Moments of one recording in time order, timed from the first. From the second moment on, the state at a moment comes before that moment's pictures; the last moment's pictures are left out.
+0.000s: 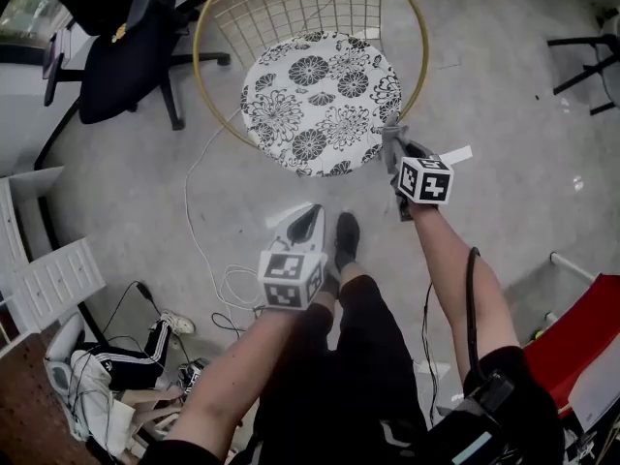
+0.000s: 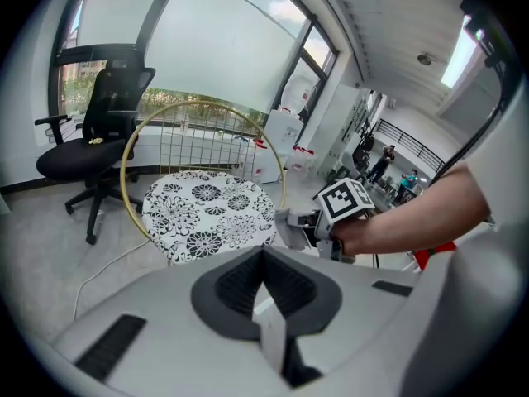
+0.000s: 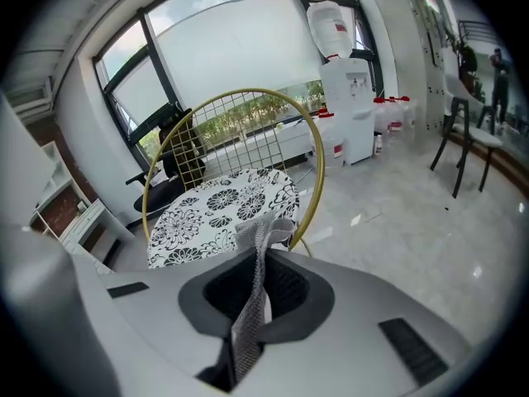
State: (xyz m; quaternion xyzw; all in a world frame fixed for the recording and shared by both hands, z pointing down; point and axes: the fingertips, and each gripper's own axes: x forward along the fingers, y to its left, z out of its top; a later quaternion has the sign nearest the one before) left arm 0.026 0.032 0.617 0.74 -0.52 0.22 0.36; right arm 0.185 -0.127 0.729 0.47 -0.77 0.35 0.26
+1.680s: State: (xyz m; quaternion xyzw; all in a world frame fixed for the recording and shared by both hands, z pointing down) left arm -0.088 0.094 0.175 0.82 -0.57 -0.04 0.05; right arm 0.130 0.018 0.188 0.43 -0.90 0.10 0.01
